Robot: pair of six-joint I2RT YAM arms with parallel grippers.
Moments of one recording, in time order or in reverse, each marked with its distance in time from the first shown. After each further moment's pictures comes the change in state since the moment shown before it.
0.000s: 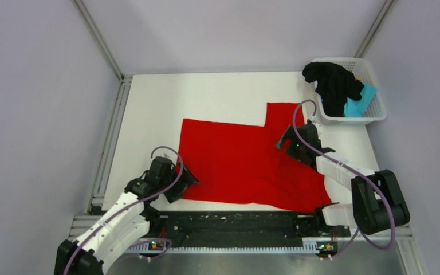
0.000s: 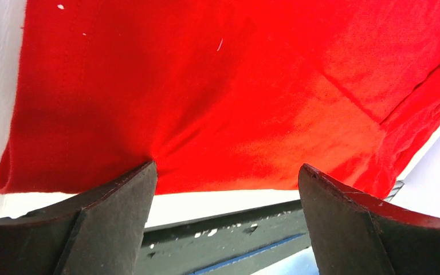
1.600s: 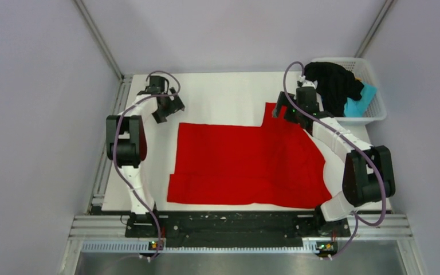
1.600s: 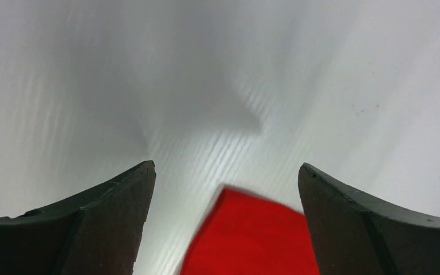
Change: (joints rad) left arm 0.397 1.261 1.177 0.060 -0.171 0.467; right arm -0.040 0.234 0.513 -0.115 -0.043 -0.330
